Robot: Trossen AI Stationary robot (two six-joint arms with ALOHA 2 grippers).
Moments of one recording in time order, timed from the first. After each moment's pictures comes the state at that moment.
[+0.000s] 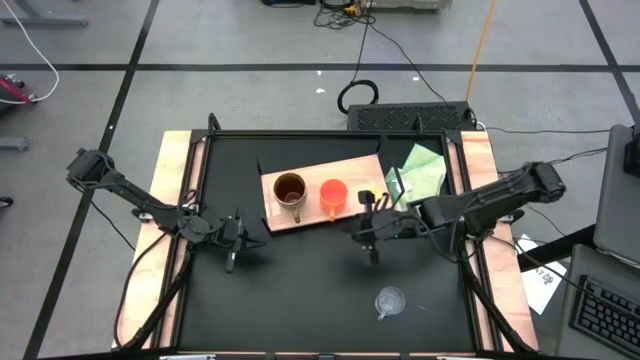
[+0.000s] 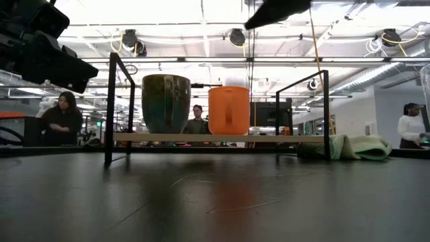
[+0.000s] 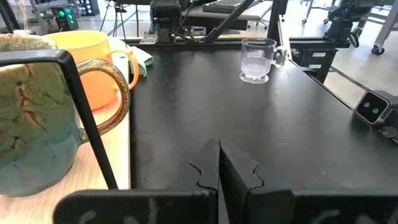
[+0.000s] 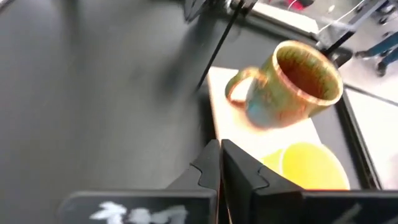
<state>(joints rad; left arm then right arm) -0.47 0.84 0.07 0.54 -0.34 -0.11 0.27 1.40 1.07 -0.31 0.34 -0.13</state>
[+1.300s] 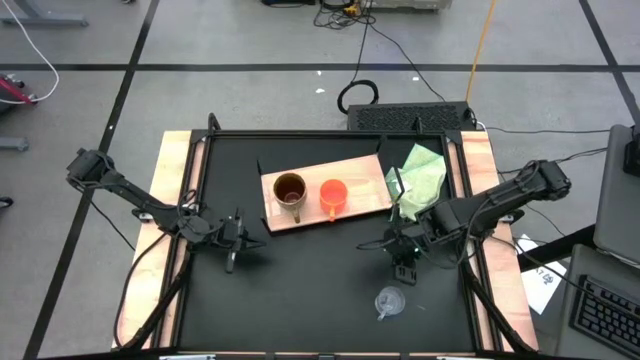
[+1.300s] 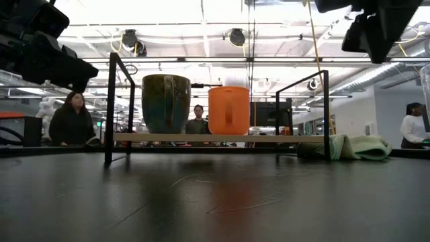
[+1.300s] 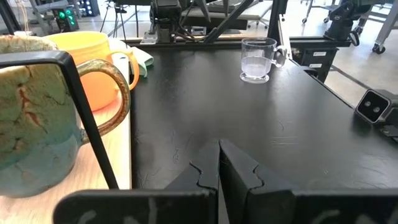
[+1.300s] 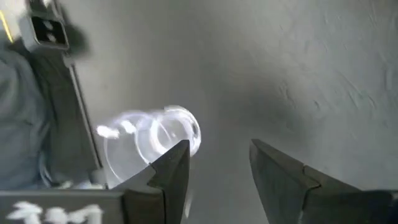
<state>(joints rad) -0.47 0.84 0.07 0.54 -0.34 -0.11 0.36 1.34 1.06 -0.91 -0.16 0.69</state>
